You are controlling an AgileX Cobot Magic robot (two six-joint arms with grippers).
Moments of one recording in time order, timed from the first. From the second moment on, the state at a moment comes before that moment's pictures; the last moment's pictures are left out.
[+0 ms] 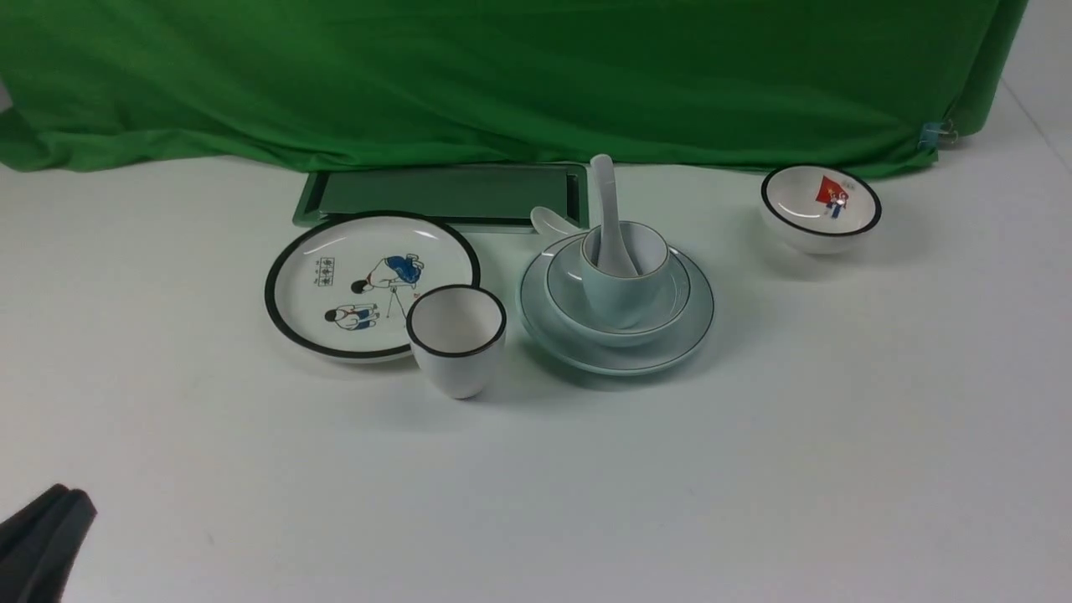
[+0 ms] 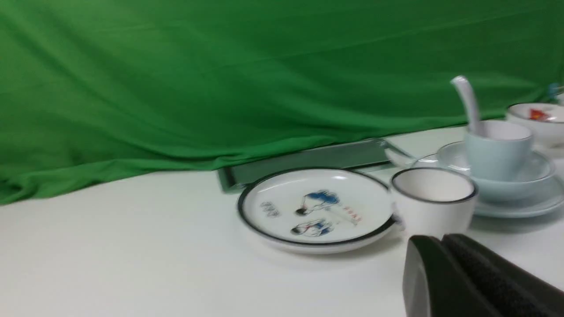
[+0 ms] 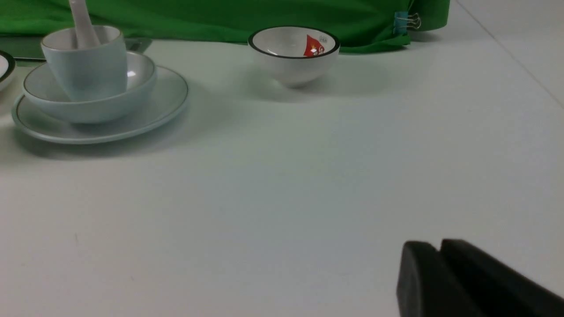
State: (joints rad) right arm 0.08 0.00 0.01 -0.02 0.22 0.06; left arm -0.17 0.01 0.01 0.01 0.05 0.06
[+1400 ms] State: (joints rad) right arm 0.08 0.00 0.01 -0.02 0.22 0.06; left arm -0.12 0.00 0.01 -0.05 0.25 0.06
